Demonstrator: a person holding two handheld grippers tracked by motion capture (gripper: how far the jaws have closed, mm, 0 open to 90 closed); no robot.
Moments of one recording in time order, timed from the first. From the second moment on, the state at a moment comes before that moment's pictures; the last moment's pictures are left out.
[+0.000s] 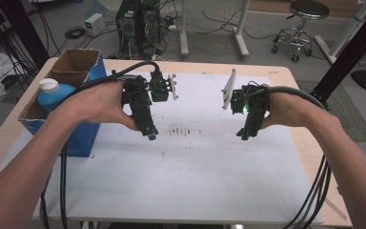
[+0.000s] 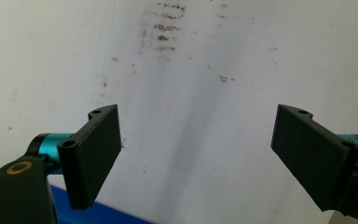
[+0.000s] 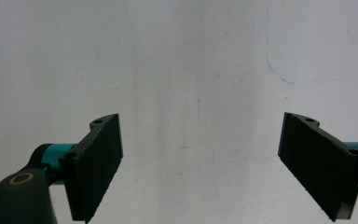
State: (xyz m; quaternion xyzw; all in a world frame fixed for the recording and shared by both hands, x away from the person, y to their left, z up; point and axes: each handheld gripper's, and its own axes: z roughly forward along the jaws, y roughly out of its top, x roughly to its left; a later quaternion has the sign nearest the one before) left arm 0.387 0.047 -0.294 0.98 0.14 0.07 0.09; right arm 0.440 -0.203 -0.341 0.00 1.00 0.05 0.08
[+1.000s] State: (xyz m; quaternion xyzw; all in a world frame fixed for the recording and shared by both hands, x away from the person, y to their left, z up) left arm 0.388 0.034 -0.316 0.99 0.13 0.06 0.06; right arm 0.440 -0.199 -0.342 -0.01 1.00 0.05 0.08
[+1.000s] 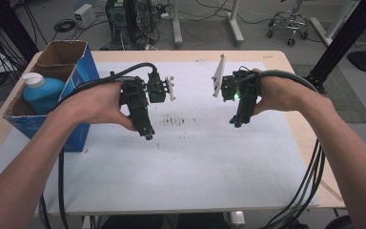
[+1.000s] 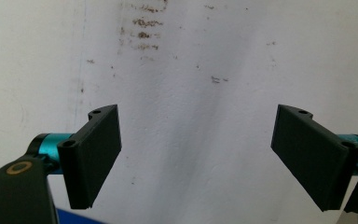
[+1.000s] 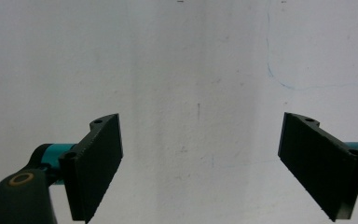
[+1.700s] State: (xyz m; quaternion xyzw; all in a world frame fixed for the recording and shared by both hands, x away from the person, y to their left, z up) left arm 0.386 0.032 -0.318 0.99 0.12 0.06 0.06; right arm 0.440 -0.201 -0.341 -0.01 1.00 0.05 0.08
